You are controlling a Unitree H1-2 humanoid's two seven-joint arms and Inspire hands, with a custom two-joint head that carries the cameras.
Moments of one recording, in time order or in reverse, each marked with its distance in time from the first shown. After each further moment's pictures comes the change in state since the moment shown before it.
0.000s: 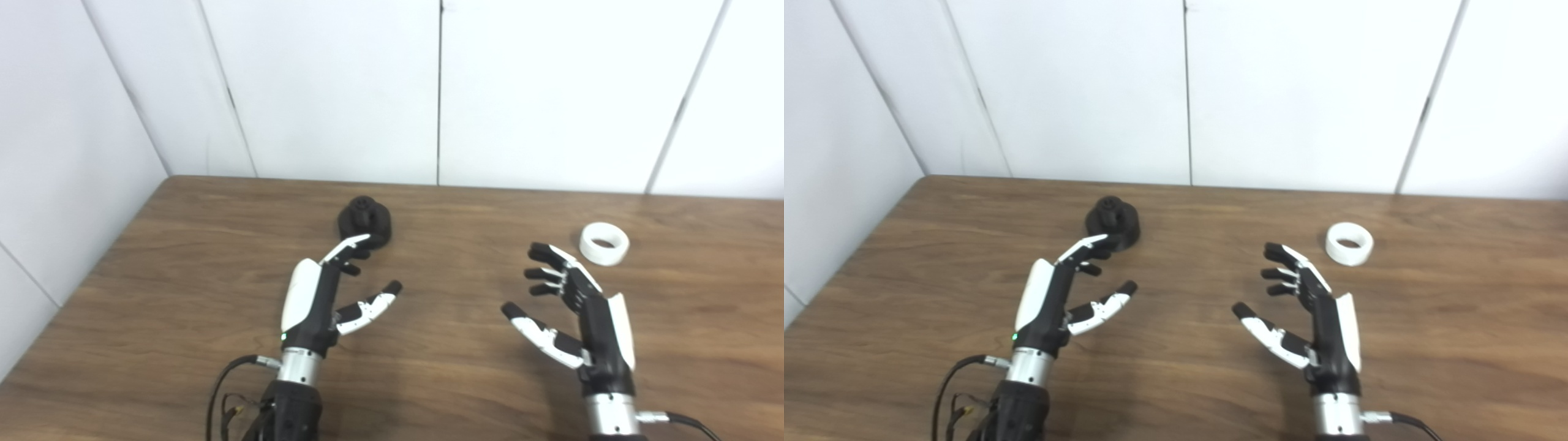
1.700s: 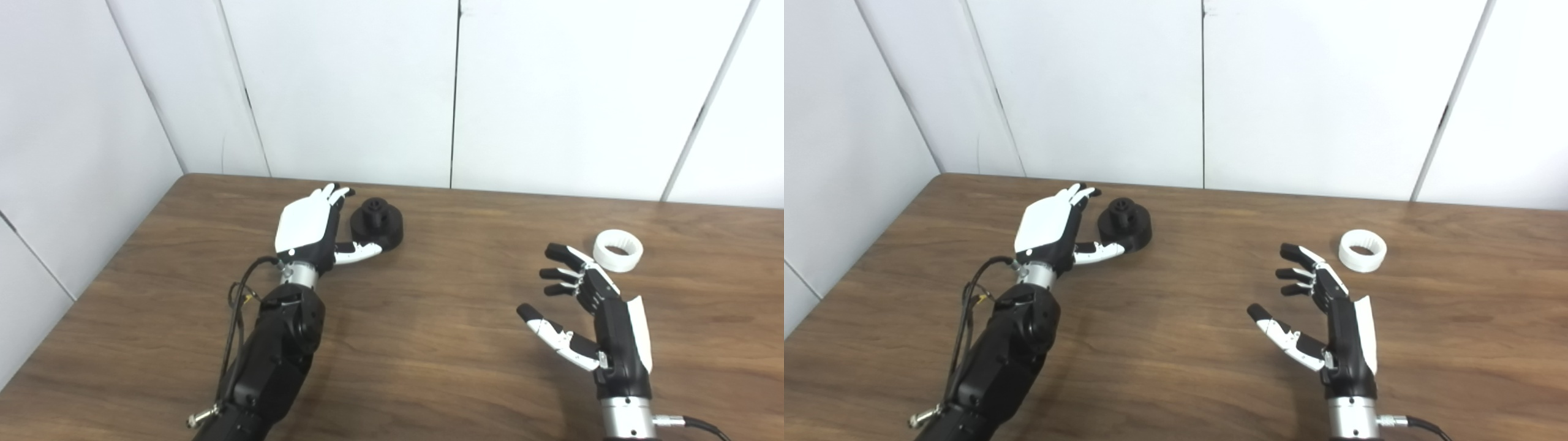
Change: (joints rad) left arm -0.353 0.179 -0.115 0.326 0.300 0.376 -0.050; right arm -0.010 -0.014 -0.007 0.011 0.030 -0.033 0.008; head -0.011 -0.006
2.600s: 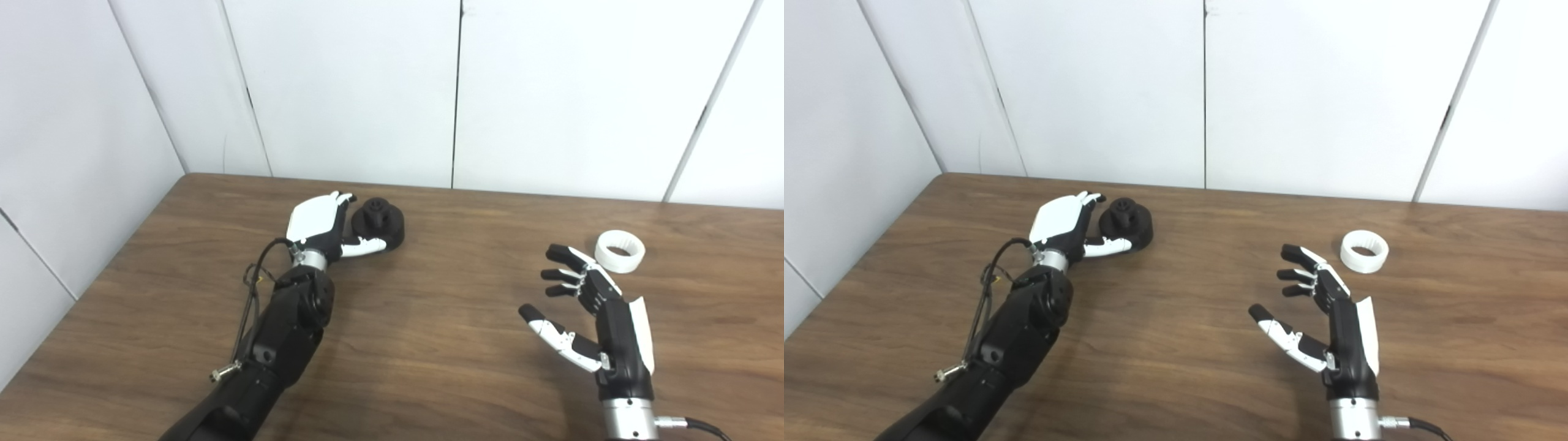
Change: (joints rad) left arm -0.146 0.008 -0.059 0.292 -0.109 0.015 0.025; right arm 0.003 0.000 -0.002 -0.005 0.001 0.000 0.004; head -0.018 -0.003
